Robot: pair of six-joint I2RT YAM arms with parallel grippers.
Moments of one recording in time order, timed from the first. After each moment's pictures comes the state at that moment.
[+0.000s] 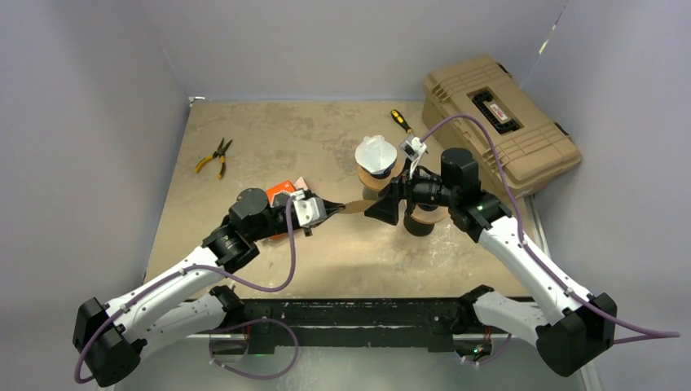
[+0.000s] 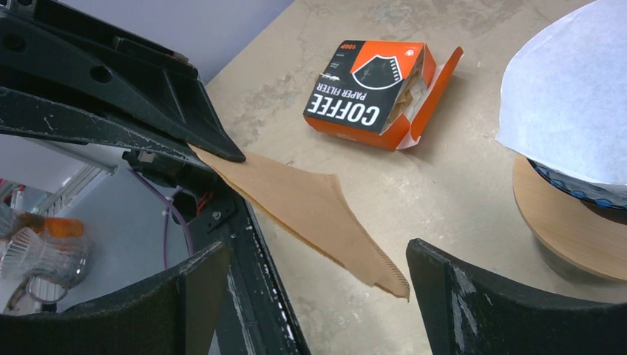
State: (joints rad) left arm -0.76 0.88 0.64 0.20 0.47 0.32; right arm 0.46 1.05 0.90 -0.23 -0.73 0.24
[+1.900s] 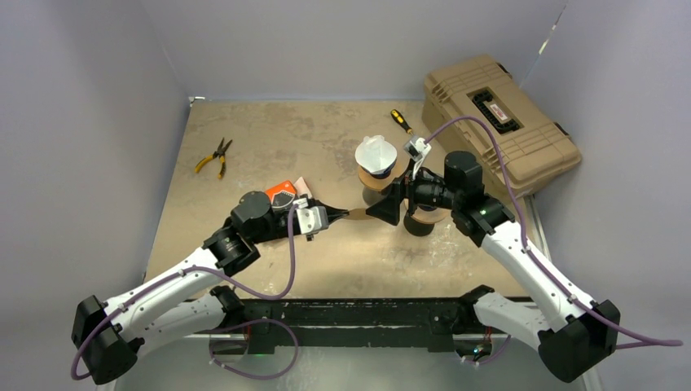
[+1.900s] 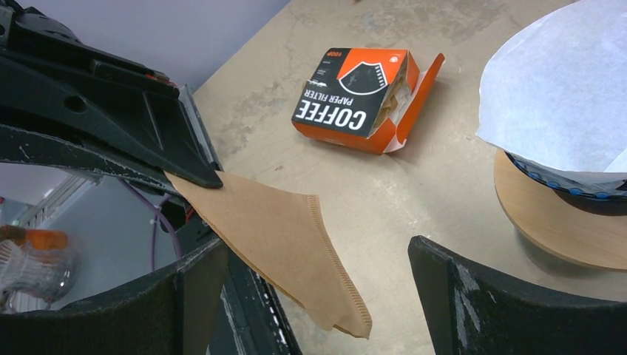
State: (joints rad) left arm -0.81 0.87 0.64 0.20 0.48 0.36; right arm 0.46 1.01 0.88 -0.22 -0.68 0.25
